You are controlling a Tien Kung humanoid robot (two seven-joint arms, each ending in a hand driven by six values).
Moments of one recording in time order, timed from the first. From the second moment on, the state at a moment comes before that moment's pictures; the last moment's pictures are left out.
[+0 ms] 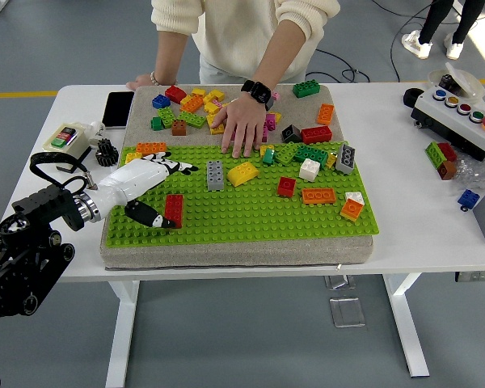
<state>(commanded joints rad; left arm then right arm) -0.55 0.24 -1.13 -0.92 2.24 -0.05 -0.47 0.12 -0.09 1.24 0.18 -0.75 -0.15 -0.03</state>
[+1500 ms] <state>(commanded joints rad) -0.41 0.31 -1.18 -1.11 2.11 -0.21 -0.42 0.12 -0.10 1.25 0.18 -0.76 -0.14 -0.02</state>
